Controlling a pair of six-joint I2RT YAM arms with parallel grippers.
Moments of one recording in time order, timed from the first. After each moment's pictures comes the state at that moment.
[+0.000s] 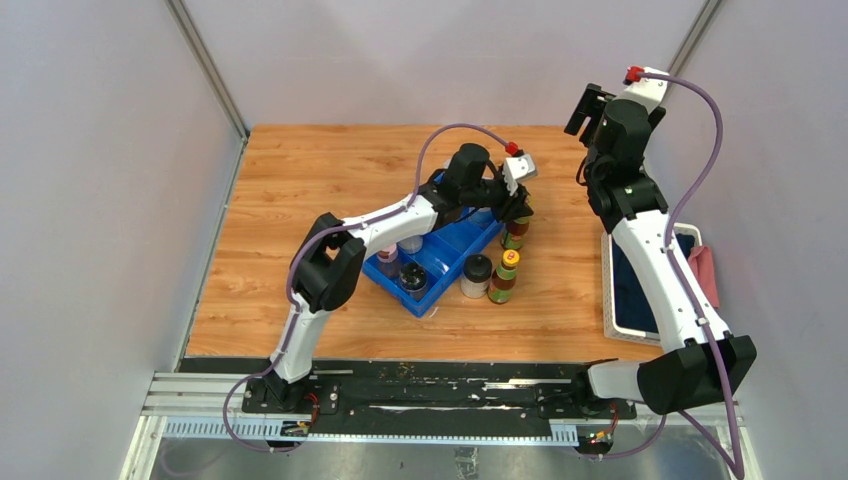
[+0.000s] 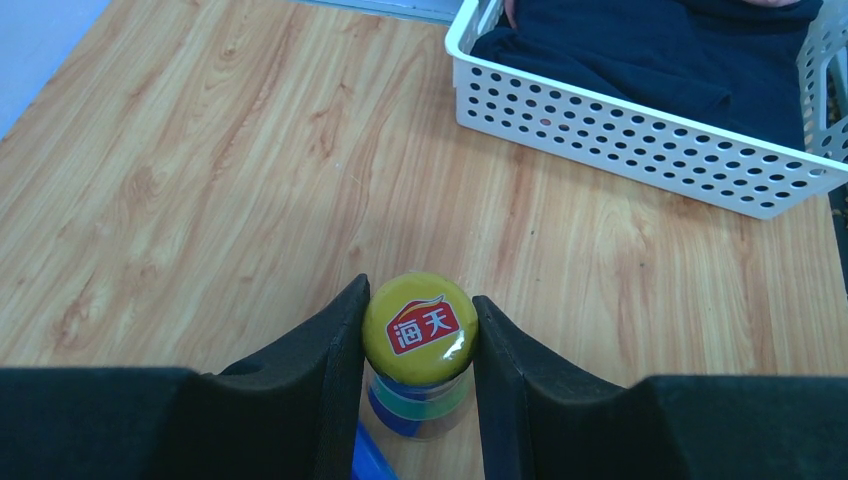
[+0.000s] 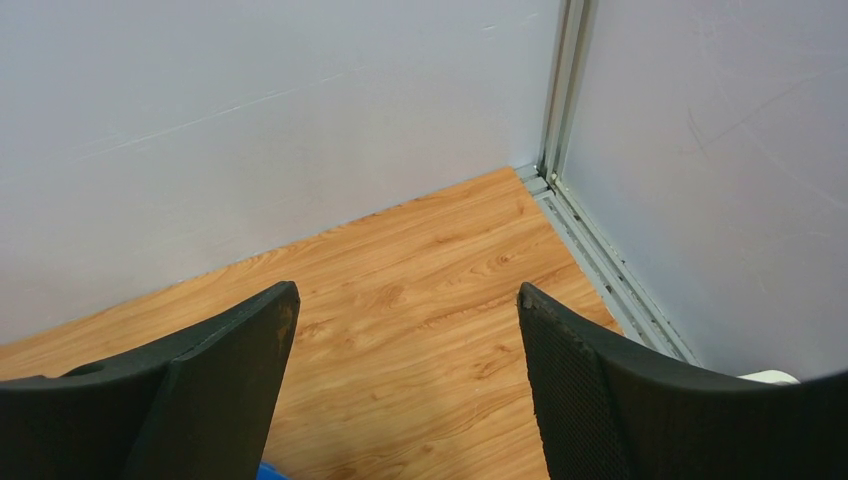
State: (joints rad) left arm -0.79 2.16 1.74 0.12 0.56 0.17; right arm 0.21 1.29 1.39 -0.15 0.55 0.15
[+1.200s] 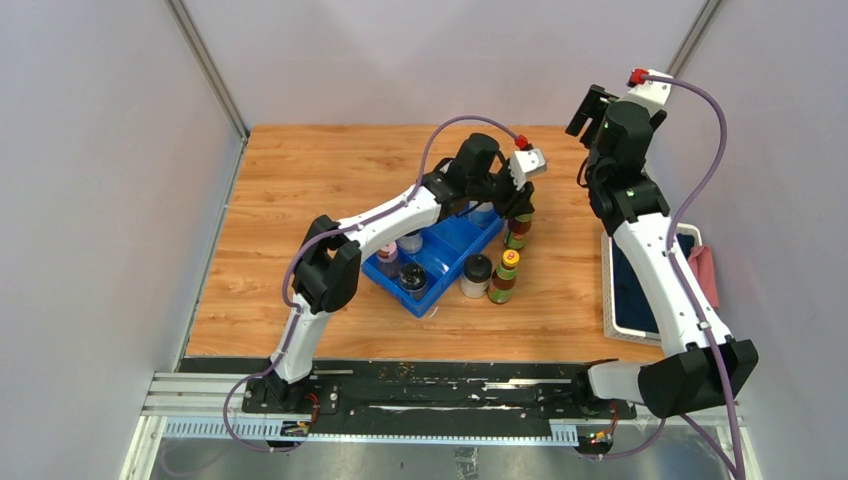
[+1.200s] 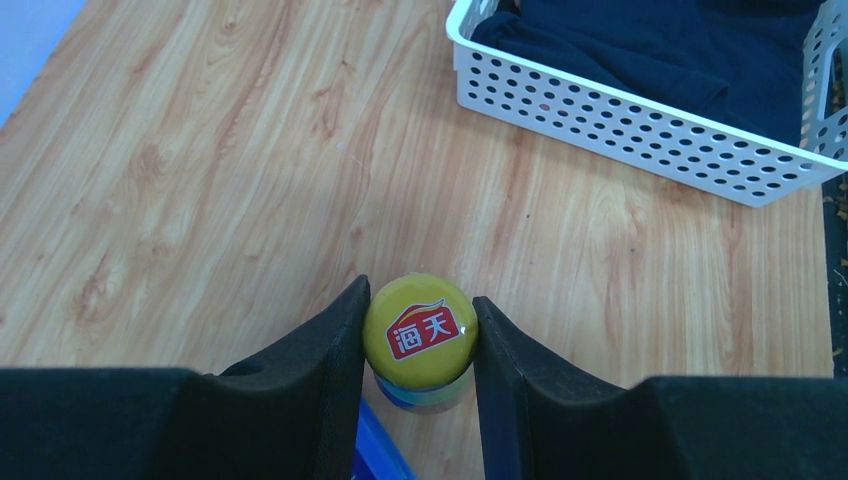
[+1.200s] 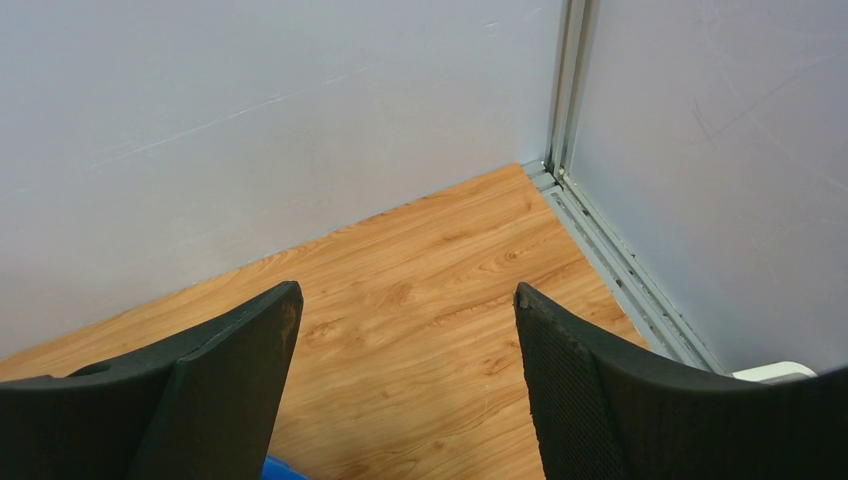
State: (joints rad) left arm -0.81 2.16 1.89 -0.12 0.51 0.21; right arm 0.21 1.27 1.38 -0.15 0.55 0.19
